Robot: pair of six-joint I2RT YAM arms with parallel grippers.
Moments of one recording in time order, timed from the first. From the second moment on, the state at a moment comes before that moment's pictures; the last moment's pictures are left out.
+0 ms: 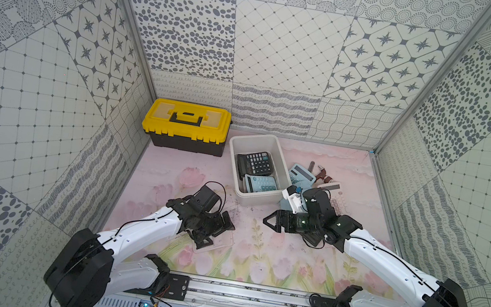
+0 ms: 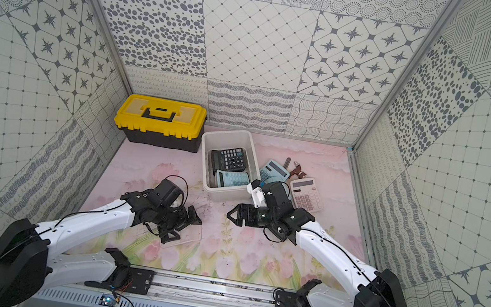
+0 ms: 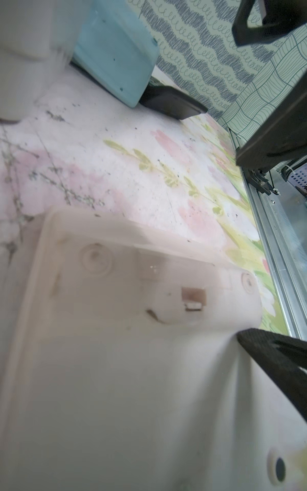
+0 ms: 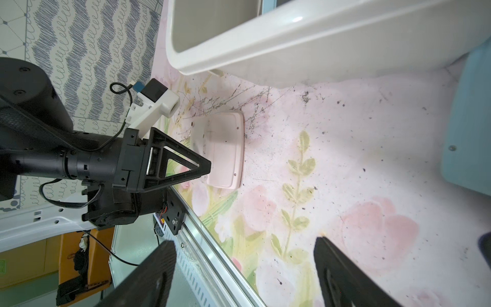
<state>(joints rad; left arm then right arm) -0.52 1.19 0.64 -0.59 0.39 -1.14 0.69 1.20 0.78 -0.39 -0.46 0.59</state>
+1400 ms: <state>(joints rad) -0.17 1.36 0.77 -0.50 0.36 -0.84 1.03 1.54 0.71 -0.01 -0.44 0.83</state>
